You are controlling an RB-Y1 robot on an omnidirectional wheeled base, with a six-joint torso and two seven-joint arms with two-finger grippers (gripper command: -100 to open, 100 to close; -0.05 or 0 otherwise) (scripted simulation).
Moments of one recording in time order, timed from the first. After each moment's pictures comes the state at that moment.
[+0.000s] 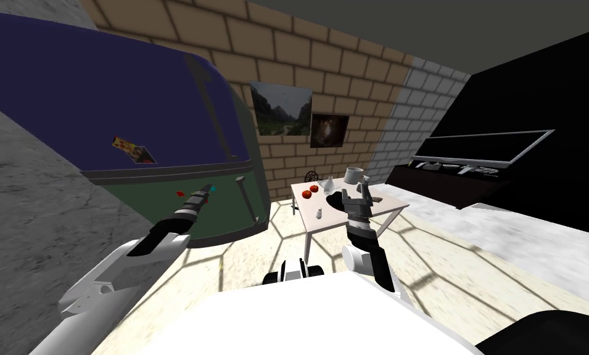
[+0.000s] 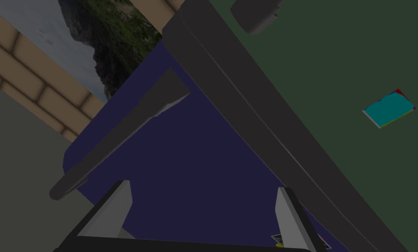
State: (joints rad) left arm 0.14 0.66 0.36 -1.82 0.15 0.04 -0.20; right arm 0.46 0.04 -0.07 -2.22 -0.12 -0.55 -0.13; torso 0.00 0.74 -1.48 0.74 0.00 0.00
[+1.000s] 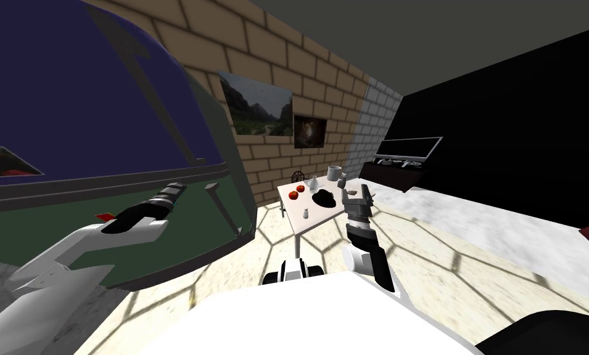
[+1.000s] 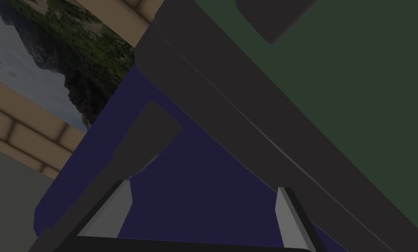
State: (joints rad) left arm 0.00 0.87 0.45 -1.60 0.15 0.23 -0.21; right arm 0.46 0.04 -0.07 -2.22 -0.12 -0.55 -0.13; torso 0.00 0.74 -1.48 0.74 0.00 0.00
